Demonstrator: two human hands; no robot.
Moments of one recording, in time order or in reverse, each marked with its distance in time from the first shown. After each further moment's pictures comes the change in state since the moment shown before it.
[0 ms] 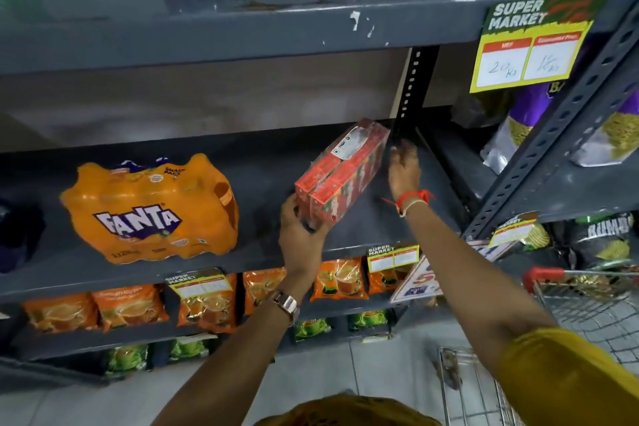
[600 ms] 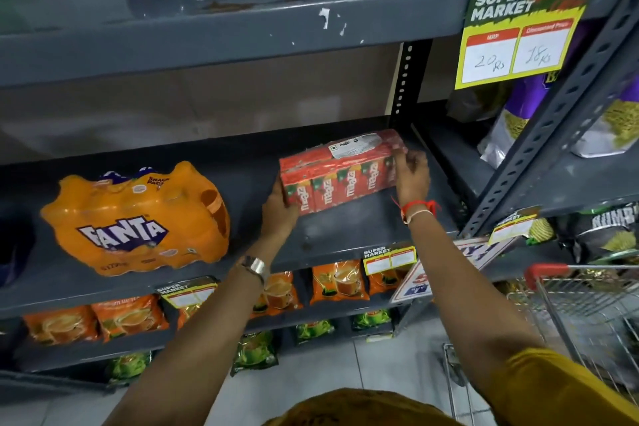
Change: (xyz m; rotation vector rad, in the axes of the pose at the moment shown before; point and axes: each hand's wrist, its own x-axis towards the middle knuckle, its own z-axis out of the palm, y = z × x) left_hand 0.066 0.012 -0.008 0.125 -0.225 -0.131; right_hand 0.000 0.020 -0.019 0.181 0.132 0.107
